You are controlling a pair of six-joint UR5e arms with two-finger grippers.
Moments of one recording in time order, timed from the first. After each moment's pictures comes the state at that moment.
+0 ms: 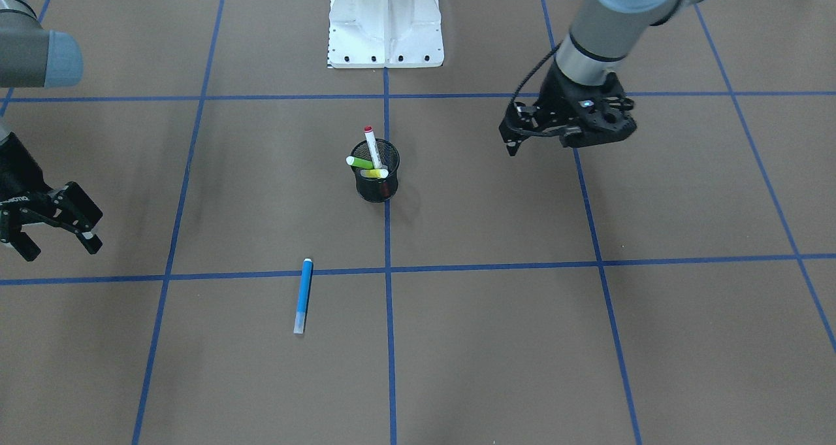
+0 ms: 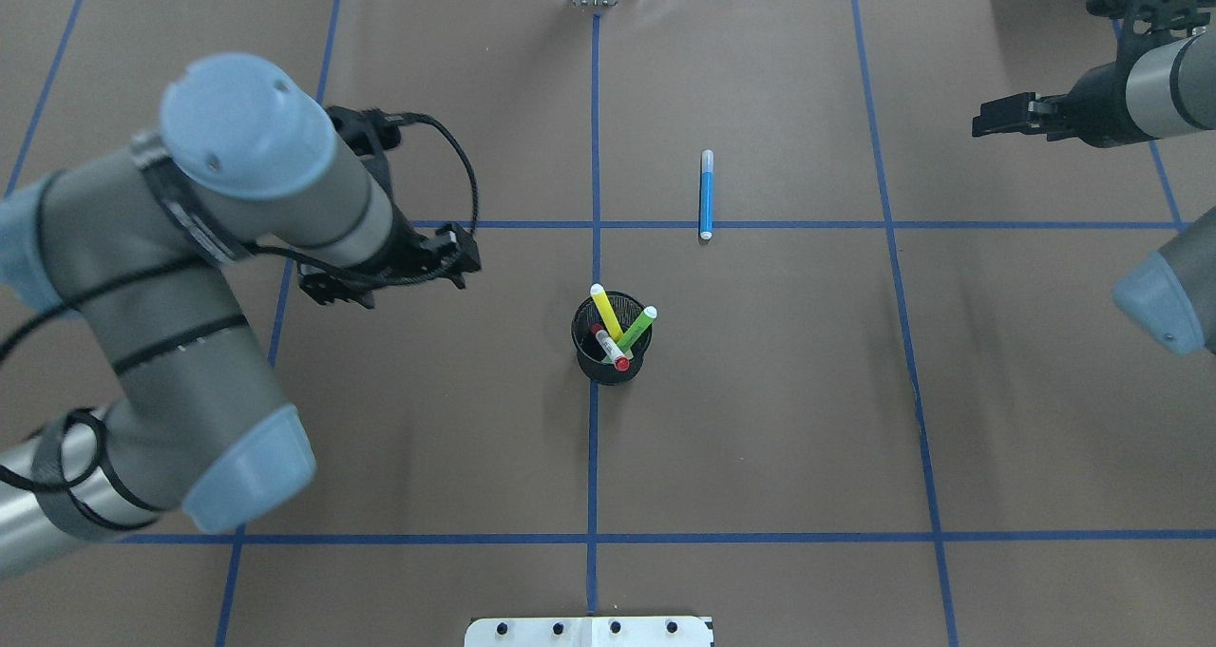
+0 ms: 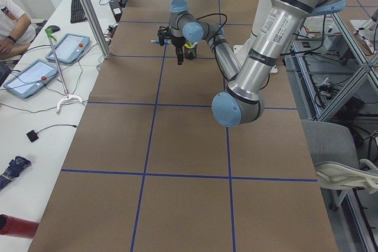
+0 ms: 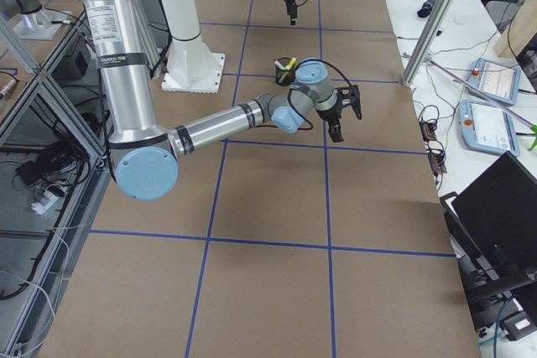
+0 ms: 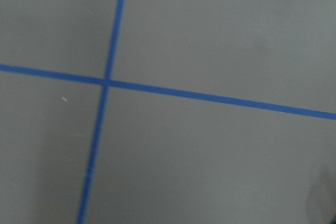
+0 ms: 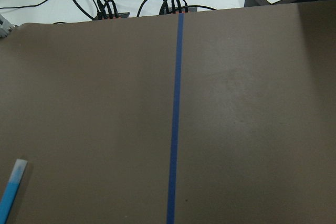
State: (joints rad) left arm -0.59 -2.16 -1.96 -1.38 -1.89 -1.36; right arm 1.07 -1.41 1.75 -1.00 2.00 0.91
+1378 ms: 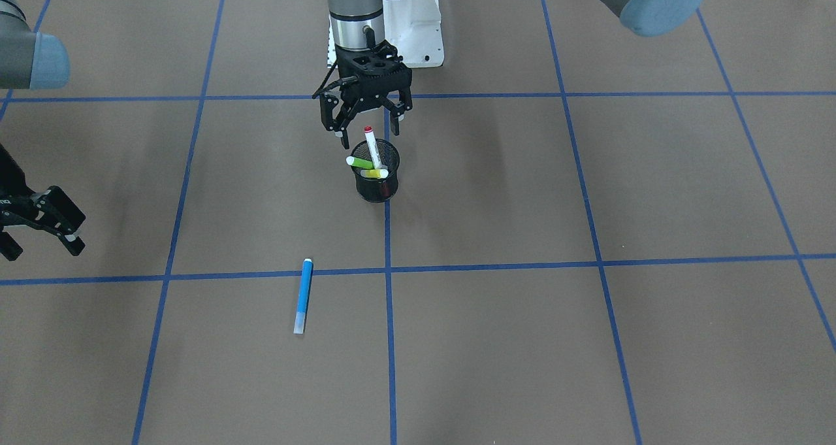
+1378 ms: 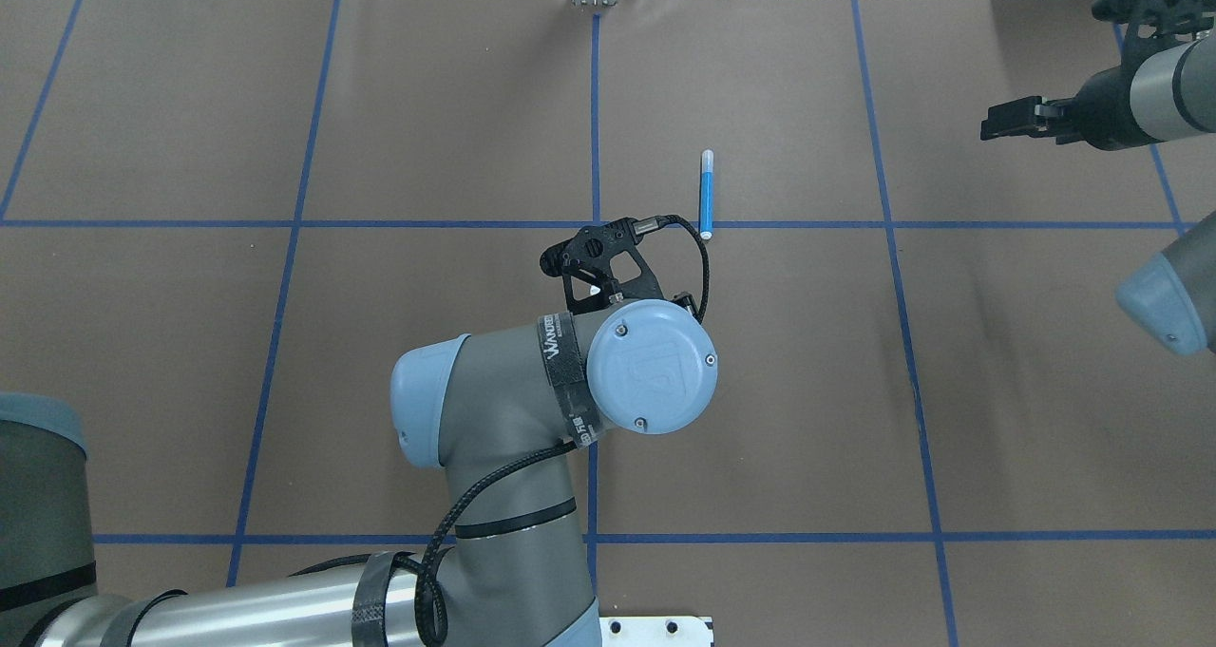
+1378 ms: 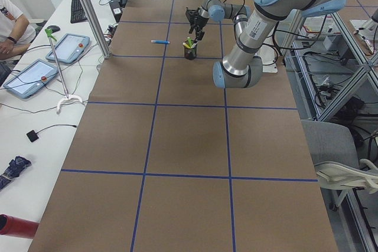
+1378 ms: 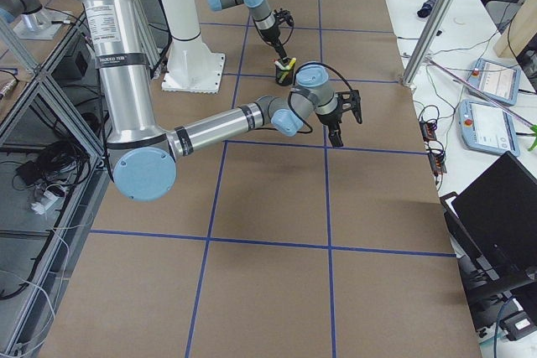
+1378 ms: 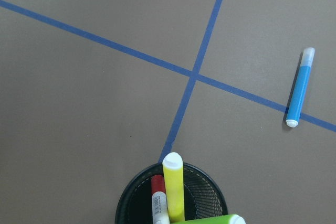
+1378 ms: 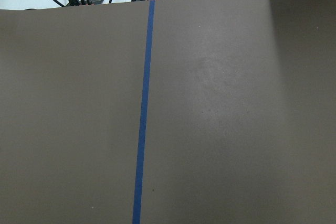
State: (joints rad) left arm -0.31 -2.50 -1.65 -1.37 -1.38 -1.75; right arm 1.07 -1.41 1.73 -1.01 1.98 0.90
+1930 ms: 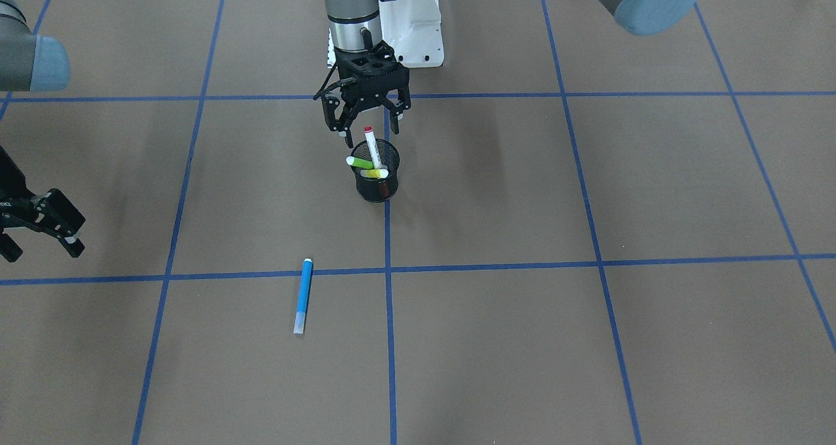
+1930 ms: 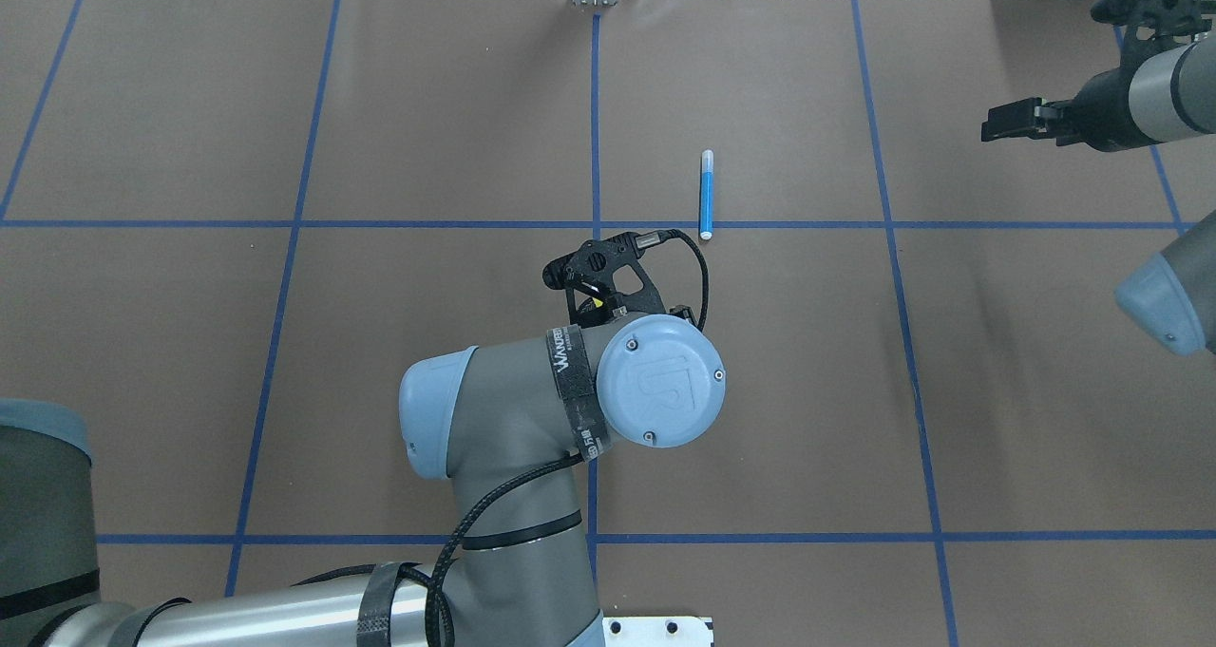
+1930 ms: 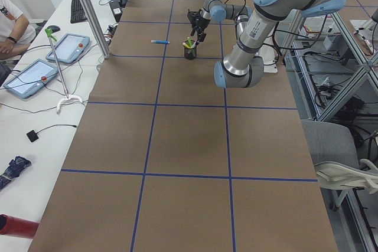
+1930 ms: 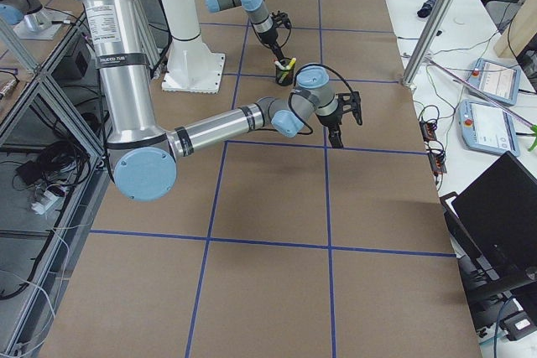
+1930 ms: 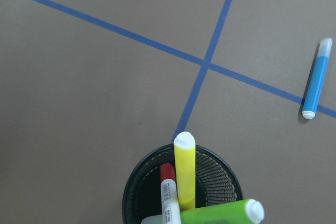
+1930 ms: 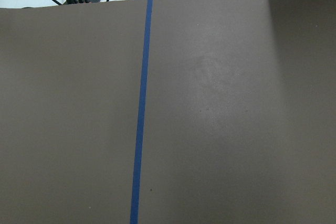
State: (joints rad) left arm -0.30 -2.50 -1.65 -1.35 -1.37 -1.76; right arm 1.07 -1.41 1.72 -1.01 1.98 0.90
